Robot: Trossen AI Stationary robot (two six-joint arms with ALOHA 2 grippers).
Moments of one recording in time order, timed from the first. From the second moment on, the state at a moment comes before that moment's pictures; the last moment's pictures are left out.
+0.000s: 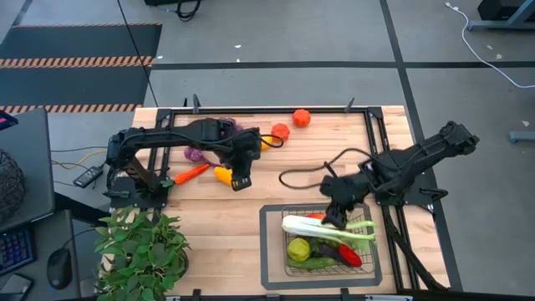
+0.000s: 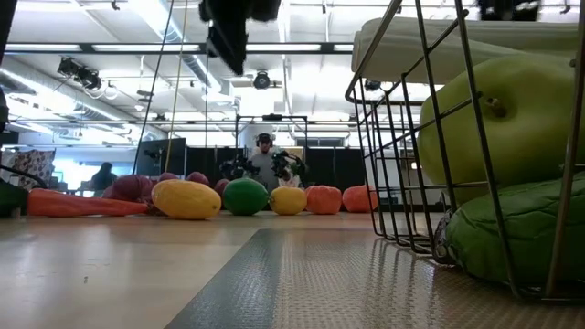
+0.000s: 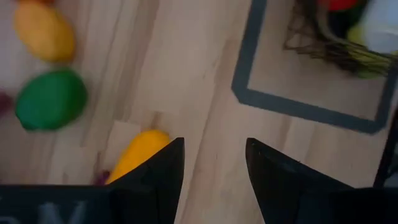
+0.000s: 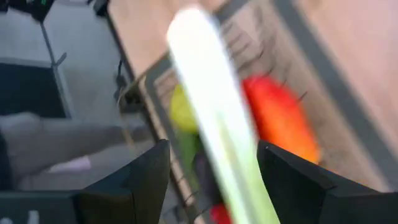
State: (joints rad) left arm 0.08 1.69 1.68 -1.22 0.07 -0.21; right arm 0.38 1.26 1.19 -0.87 -0.12 1.00
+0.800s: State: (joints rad) left arm 0.01 1.63 1.53 -0.77 -0.09 -0.75; right arm -0.37 1.28 1.19 -0.81 -0.07 0.46
